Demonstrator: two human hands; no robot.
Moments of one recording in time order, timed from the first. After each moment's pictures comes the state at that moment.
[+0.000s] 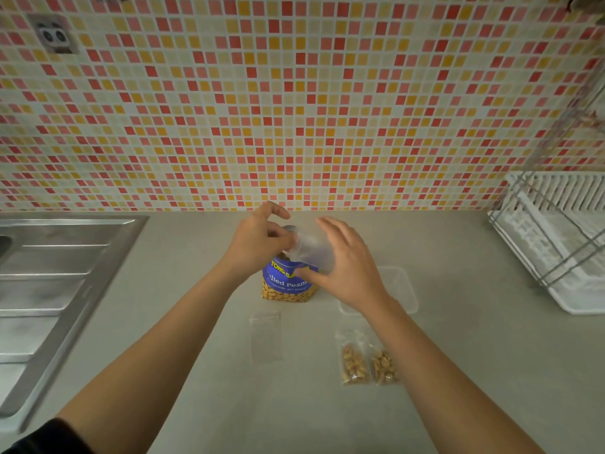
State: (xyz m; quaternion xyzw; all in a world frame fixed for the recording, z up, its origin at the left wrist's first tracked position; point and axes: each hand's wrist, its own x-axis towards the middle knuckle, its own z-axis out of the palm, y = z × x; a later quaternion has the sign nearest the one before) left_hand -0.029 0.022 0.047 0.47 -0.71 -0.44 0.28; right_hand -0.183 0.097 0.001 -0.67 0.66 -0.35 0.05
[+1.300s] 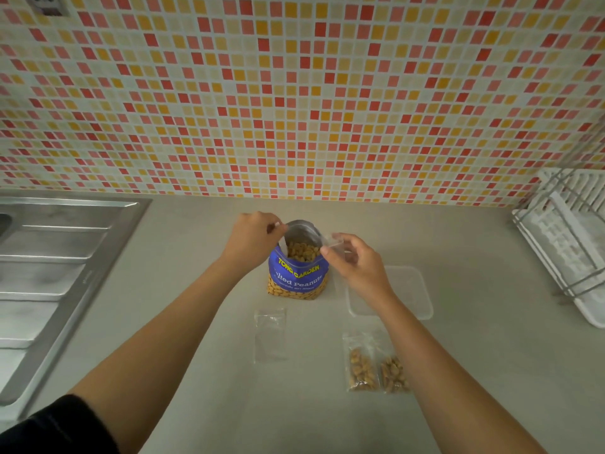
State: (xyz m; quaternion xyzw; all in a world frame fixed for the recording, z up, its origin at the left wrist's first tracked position) left_hand -0.026 -0.031 0.004 0.50 -0.81 -0.19 0.23; right_hand -0.207 0.062 -0.053 -0.46 0.67 -0.48 0.33
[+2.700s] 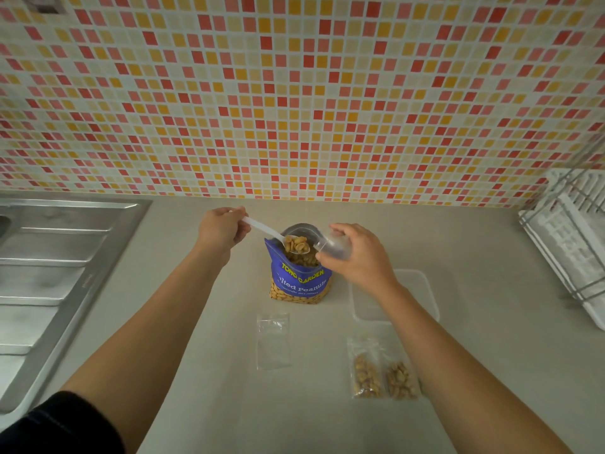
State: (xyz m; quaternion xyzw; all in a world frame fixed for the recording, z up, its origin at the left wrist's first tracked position) left_hand 0.002 -0.077 -0.007 0.62 -0.40 -0.55 0.40; right_hand -0.207 0.040 -0.030 -0.59 0.72 -0.32 0.16
